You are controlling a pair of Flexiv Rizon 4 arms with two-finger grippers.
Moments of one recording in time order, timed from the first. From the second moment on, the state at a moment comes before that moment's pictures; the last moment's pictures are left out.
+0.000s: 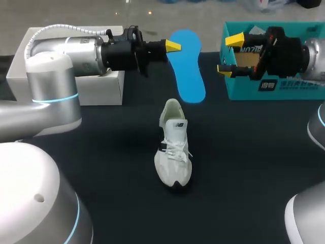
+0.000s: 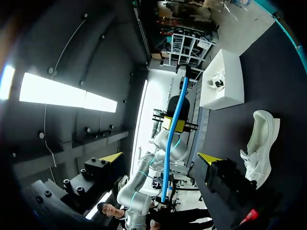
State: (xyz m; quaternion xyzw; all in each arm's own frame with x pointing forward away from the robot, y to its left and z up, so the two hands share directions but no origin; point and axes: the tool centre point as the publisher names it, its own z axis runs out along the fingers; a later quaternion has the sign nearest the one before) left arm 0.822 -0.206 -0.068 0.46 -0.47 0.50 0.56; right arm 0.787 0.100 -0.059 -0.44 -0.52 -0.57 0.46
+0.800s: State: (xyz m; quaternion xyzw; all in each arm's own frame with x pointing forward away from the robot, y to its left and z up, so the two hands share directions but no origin) left arm 0.815 -0.209 -0.066 0.46 -0.49 0.49 0.55; right arm 0.787 0.100 -0.065 -0.48 -0.57 -0.52 0.42
